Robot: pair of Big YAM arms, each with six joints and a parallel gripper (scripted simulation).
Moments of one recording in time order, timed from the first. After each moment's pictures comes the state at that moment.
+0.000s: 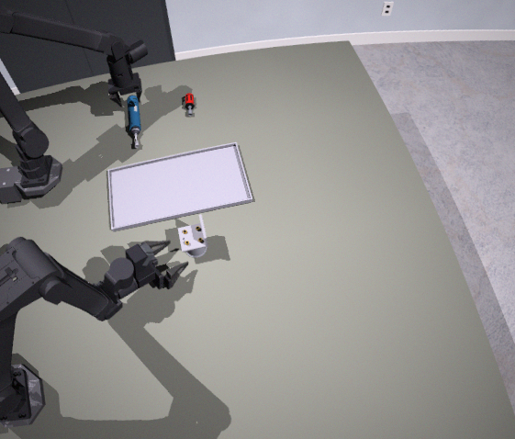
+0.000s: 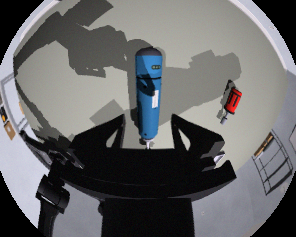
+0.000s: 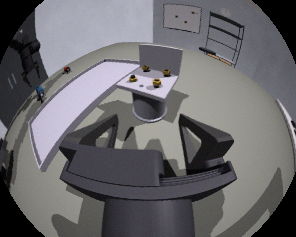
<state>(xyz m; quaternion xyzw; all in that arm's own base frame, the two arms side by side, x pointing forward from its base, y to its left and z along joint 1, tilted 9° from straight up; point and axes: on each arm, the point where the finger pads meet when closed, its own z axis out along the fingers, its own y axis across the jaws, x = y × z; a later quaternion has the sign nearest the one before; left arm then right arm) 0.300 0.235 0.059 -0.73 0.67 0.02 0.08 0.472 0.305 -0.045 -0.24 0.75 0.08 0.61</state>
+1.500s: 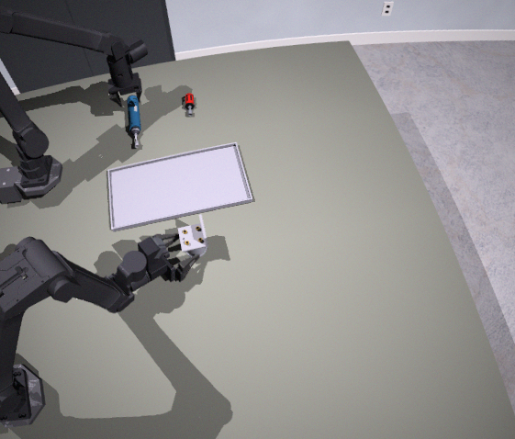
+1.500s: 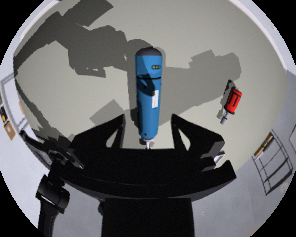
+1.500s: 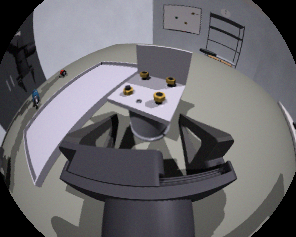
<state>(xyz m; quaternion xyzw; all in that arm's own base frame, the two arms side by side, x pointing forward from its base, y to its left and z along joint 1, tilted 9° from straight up) 0.300 0.235 0.059 -0.73 0.67 0.02 0.08 0.505 0.321 -0.050 -0.24 0.75 0.09 0.61</state>
